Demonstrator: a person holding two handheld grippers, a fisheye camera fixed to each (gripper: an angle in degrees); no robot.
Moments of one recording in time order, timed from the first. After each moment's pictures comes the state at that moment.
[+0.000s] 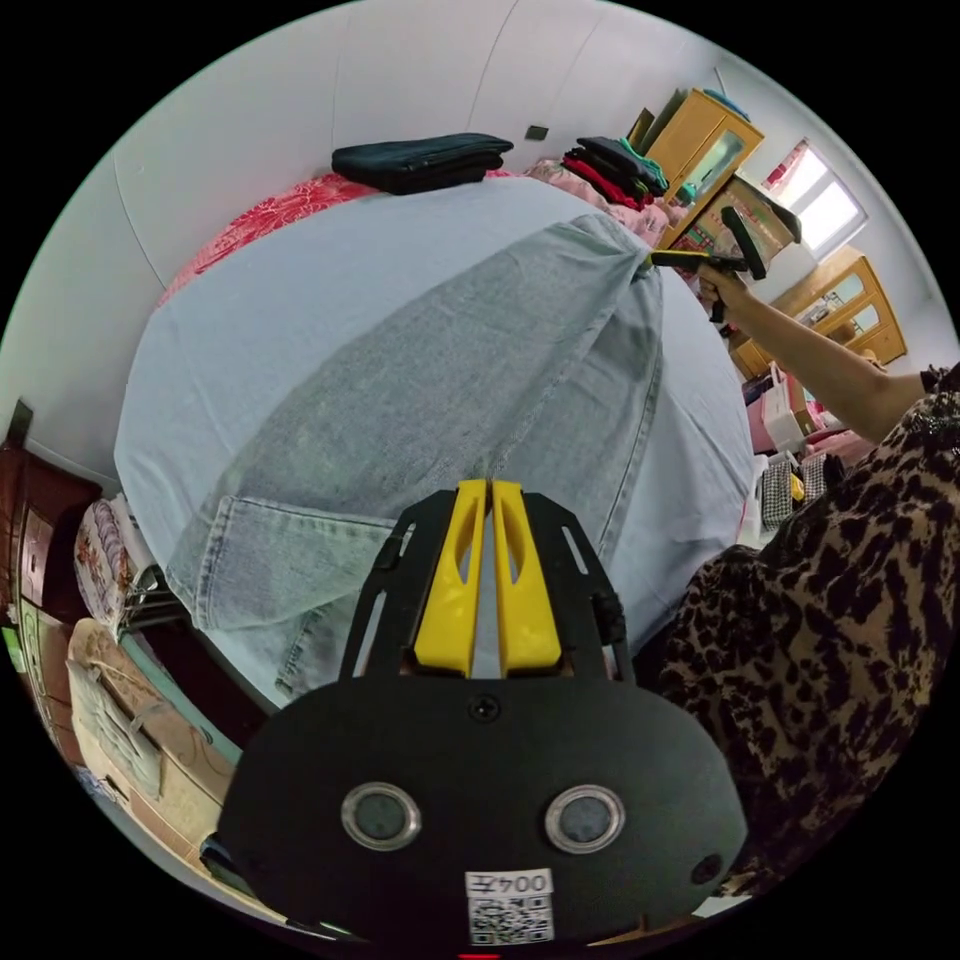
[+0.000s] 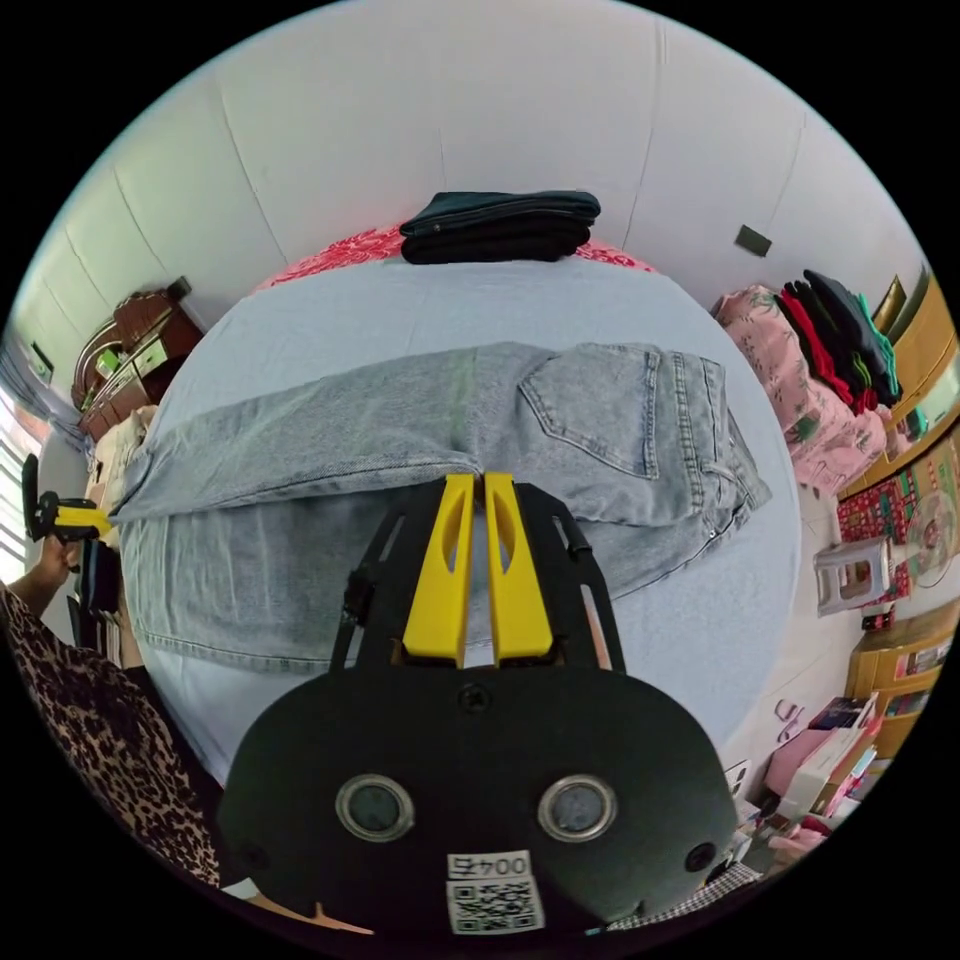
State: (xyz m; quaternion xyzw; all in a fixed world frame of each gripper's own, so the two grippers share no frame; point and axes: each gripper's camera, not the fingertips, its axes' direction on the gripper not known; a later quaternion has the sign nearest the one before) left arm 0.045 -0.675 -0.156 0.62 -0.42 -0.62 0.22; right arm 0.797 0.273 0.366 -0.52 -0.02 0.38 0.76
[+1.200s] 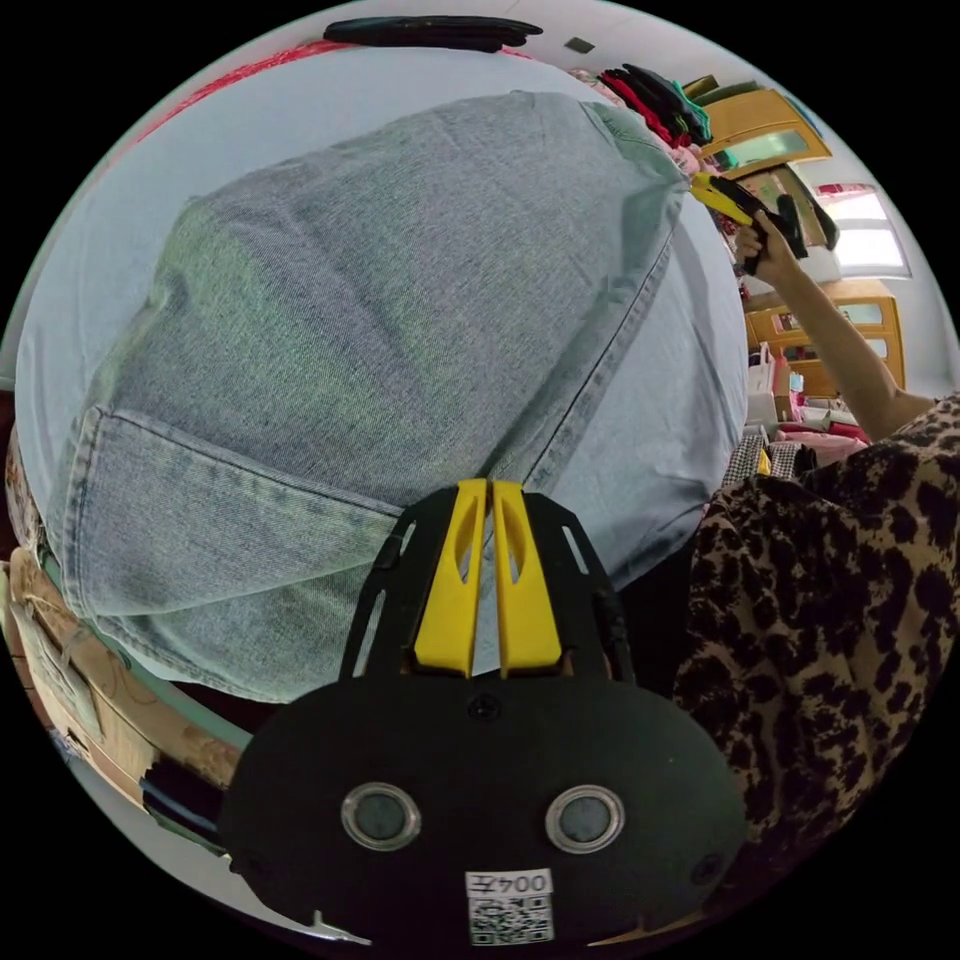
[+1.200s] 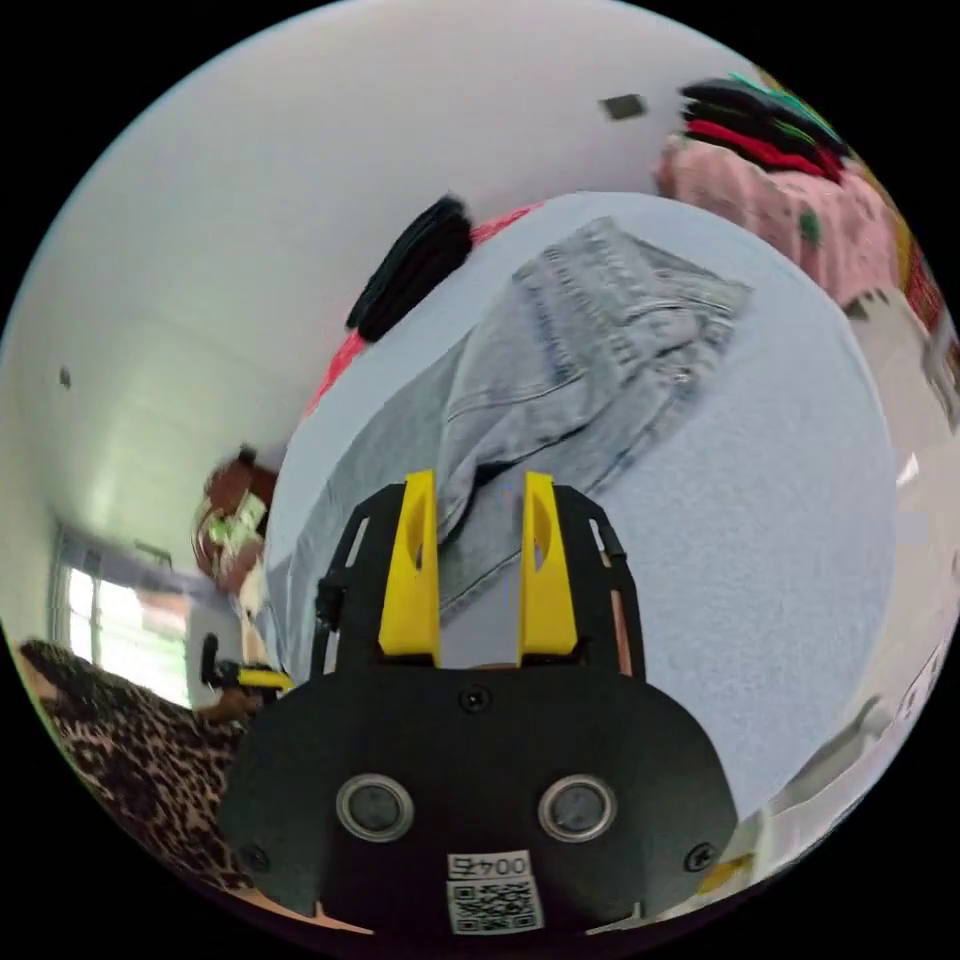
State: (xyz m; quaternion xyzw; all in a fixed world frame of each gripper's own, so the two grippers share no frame) left arm -0.053 -0.732 -0.220 0.66 -0.26 -0.64 0.30; right arm 1.021 0.341 0.134 -0.36 -0.04 0.66 0.66
